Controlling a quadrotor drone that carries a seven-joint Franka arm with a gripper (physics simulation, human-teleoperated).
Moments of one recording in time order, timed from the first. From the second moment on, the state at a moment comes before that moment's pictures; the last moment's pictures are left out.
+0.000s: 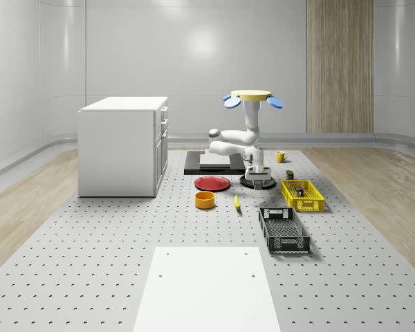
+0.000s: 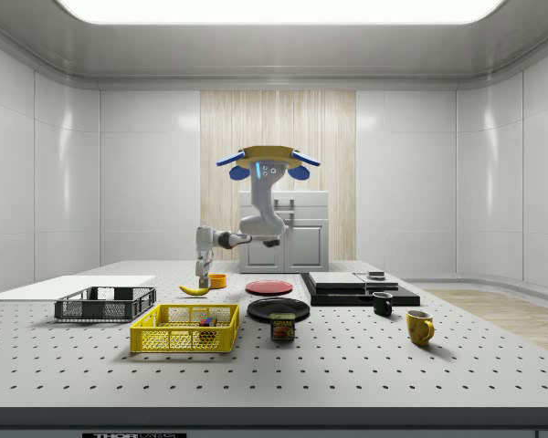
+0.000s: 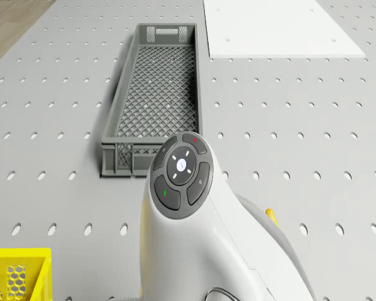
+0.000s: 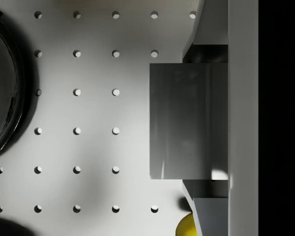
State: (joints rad) arm -1.19 -1.49 1.28 -2.85 -1.87 1.58 1.70
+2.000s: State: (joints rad) arm -1.20 -1.52 1.29 -2.86 -1.85 1.60 1.71
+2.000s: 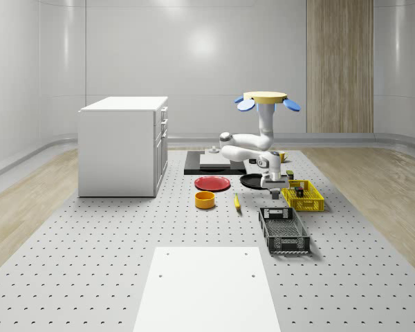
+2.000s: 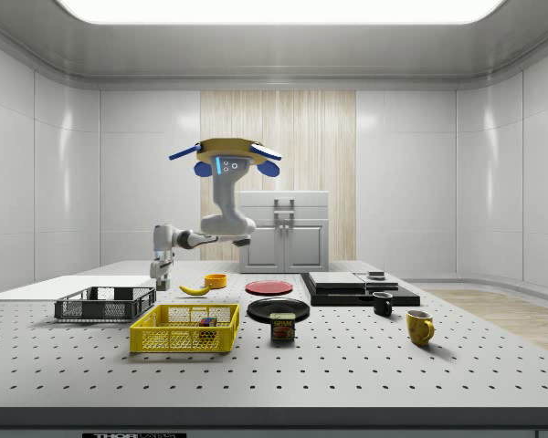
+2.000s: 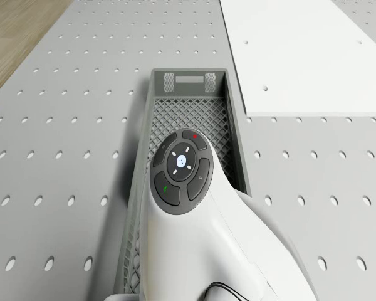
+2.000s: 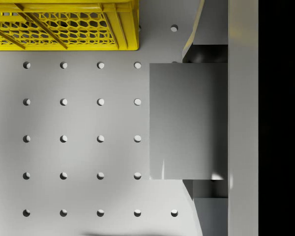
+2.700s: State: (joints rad) arm -1.20 -1.52 1.29 -2.86 -1.85 1.60 1.71
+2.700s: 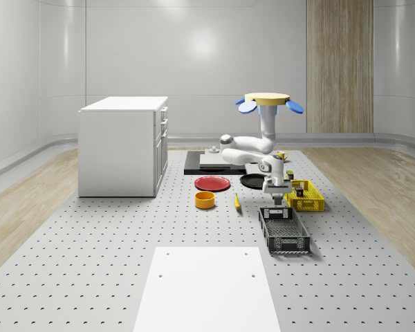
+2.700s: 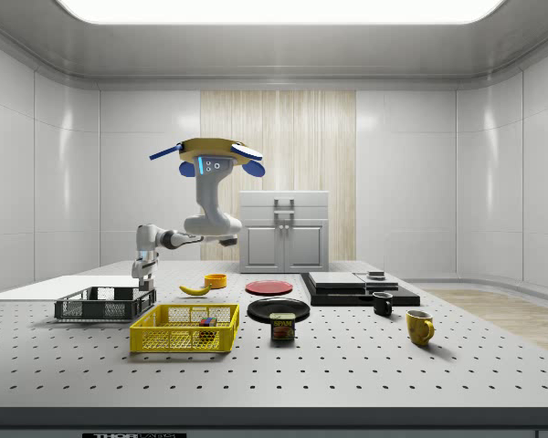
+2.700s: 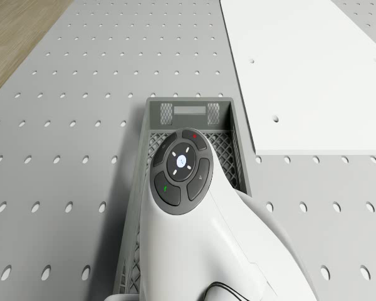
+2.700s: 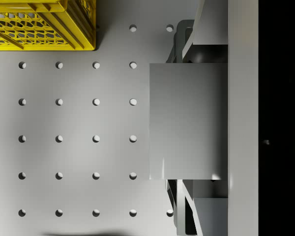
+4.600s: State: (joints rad) arm -1.24 -1.52 1.09 -2.79 -2.04 1.68 1.71
